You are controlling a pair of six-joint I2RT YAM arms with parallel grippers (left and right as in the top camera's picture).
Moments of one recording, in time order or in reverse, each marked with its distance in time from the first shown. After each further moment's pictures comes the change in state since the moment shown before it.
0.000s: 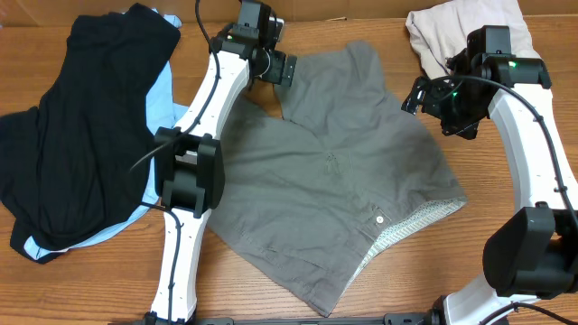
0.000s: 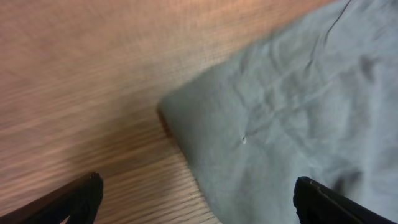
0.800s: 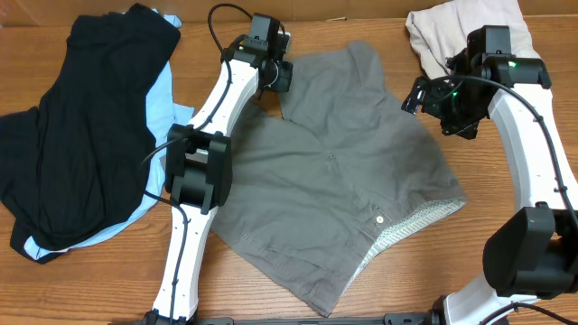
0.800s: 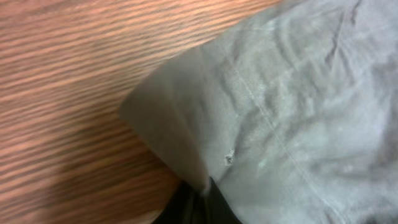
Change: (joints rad) left arm -0.020 0.081 0.002 0.060 0.019 -0.053; right arm 0.000 0.000 0.000 0.001 0.000 0.000
